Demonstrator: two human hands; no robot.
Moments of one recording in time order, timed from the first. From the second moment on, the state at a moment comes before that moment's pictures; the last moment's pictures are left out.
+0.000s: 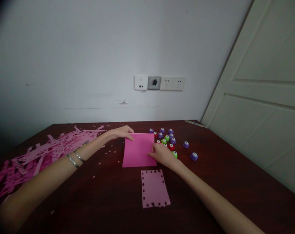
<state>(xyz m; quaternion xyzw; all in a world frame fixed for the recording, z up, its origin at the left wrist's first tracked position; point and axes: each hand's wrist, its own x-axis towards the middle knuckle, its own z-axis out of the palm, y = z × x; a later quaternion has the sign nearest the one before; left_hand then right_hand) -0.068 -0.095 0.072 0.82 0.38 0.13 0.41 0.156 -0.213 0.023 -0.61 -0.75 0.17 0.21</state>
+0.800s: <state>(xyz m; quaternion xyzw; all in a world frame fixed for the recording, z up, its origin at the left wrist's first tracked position) -0.088 -0.129 0.022 0.61 0.34 0.47 0.55 0.122 -0.173 0.025 -0.50 -0.62 0.36 0.48</state>
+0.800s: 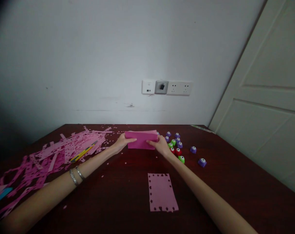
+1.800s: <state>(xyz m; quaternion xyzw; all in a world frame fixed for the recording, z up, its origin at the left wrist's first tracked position) -0.071 -0.131 0.033 0.65 0.35 0.48 0.47 0.131 -0.163 0.039 -0.51 -0.62 0.33 0.49</state>
